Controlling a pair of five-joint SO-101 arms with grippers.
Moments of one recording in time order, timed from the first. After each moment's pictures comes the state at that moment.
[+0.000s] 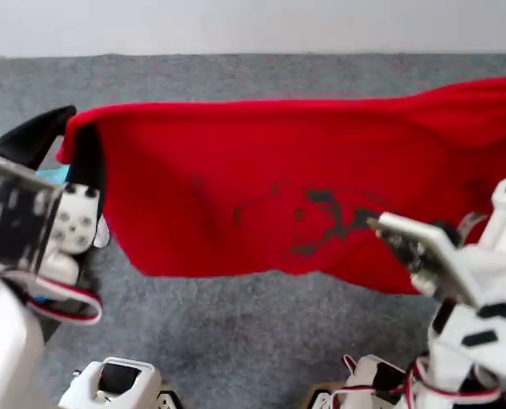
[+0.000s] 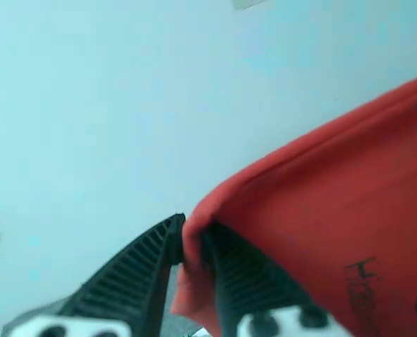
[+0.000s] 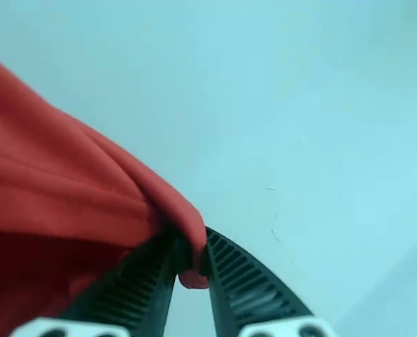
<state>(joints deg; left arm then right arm) 5.0 -35.3 -40.0 99.5 -17.0 25.2 -61.6 1.6 41.8 57.1</state>
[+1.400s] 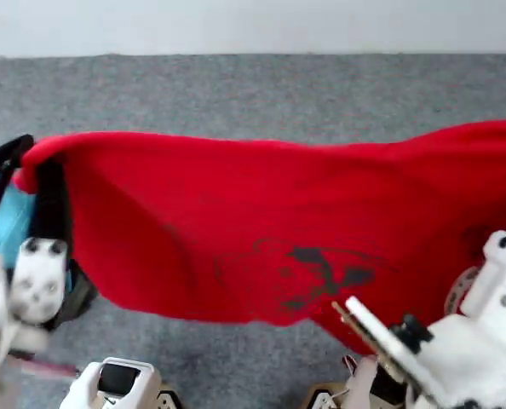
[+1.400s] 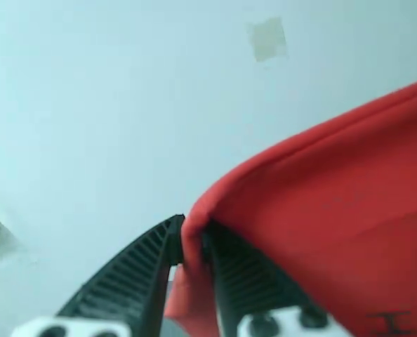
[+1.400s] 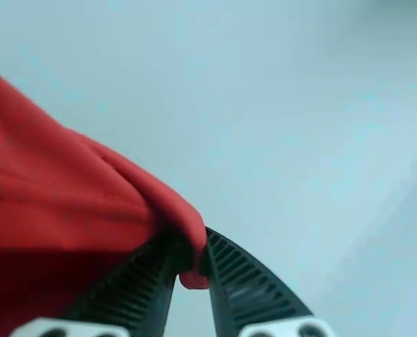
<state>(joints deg) 4.8 -40.5 -39.9 99.5 -17.8 25.8 -67.8 1.4 41.8 55.7</state>
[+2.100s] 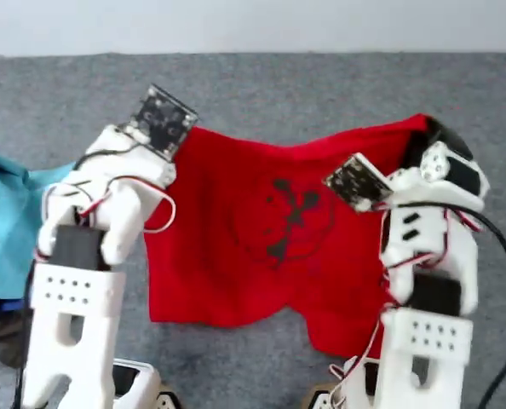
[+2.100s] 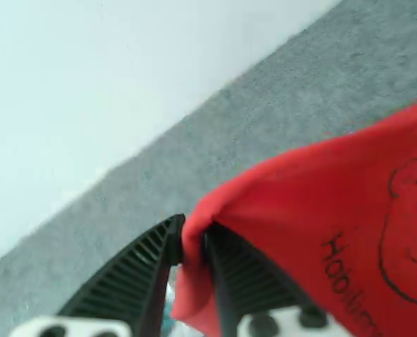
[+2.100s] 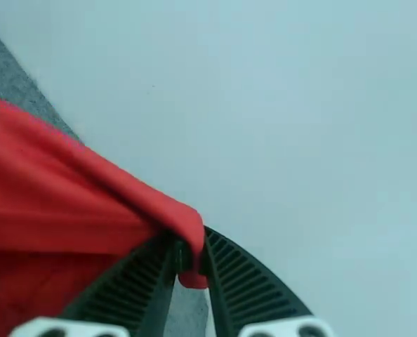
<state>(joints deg) 4.7 -39.0 32.2 48.6 -26.2 7.7 -54.1 50.8 14.6 63.1</state>
